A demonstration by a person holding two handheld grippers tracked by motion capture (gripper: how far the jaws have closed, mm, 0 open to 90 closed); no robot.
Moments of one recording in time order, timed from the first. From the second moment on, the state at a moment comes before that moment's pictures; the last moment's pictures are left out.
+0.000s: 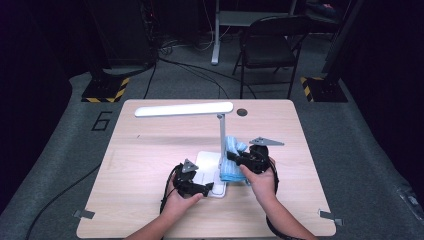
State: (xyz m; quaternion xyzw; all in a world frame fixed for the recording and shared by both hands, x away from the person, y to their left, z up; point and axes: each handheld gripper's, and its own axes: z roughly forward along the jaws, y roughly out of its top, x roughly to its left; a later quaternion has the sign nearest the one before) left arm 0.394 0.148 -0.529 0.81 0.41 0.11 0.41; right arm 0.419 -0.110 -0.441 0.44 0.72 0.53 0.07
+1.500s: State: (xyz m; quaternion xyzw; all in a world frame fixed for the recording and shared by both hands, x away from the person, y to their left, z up) left arm 0.393 0.147 -0.529 0.81 0.41 0.11 0.41; right arm 0.406 -0.095 -0.332 0.35 0.73 0.56 0.18
